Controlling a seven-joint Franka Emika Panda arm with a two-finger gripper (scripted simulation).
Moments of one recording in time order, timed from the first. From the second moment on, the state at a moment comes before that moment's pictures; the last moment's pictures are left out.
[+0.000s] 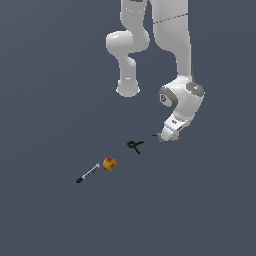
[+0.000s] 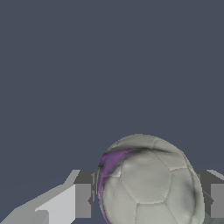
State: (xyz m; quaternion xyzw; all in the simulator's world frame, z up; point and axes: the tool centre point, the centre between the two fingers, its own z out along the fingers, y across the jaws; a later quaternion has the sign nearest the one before) arm -0.105 0.247 0.039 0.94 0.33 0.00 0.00
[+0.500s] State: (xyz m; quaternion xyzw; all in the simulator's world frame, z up) arm -0.103 0.247 0.044 0.94 0.33 0.00 0.00
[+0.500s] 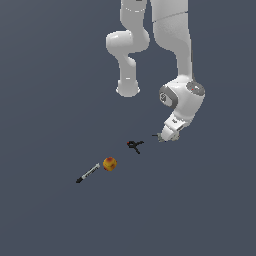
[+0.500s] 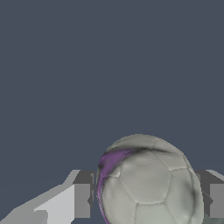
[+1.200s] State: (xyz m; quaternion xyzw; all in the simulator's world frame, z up) arm -0.068 0.238 0.121 0.94 0.33 0.00 0.00
